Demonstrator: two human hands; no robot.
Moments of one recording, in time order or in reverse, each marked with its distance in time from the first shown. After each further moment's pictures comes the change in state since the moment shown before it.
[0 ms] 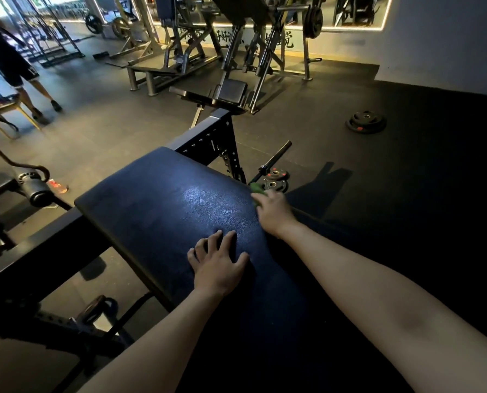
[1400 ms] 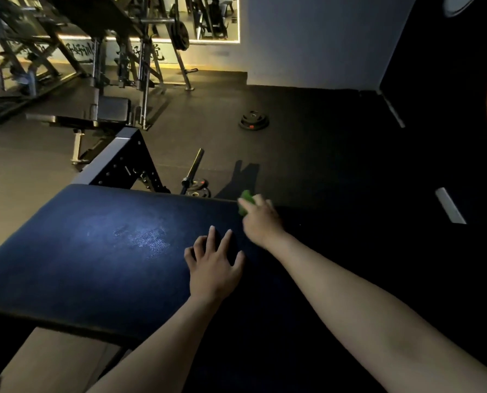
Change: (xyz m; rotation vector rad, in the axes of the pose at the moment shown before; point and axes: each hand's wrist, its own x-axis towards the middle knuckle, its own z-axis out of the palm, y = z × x) left_hand 0.054 -0.024 -0.004 -0.002 -0.124 0.549; right_hand -0.045 -0.040 -0.002 -0.102 0.189 0.461
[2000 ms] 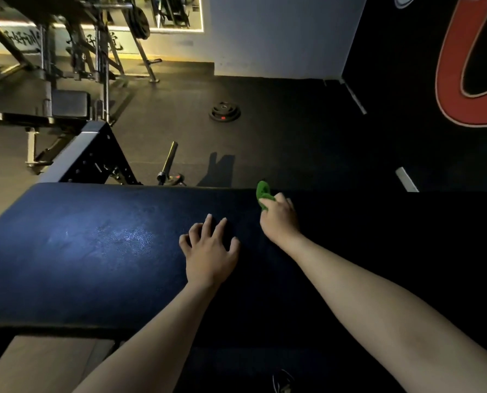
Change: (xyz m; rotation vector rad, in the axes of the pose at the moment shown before) left_hand -0.003 -0.005 0.003 -0.037 0.018 0.100; right_hand -0.052 0.039 -0.002 0.022 0.174 0.235
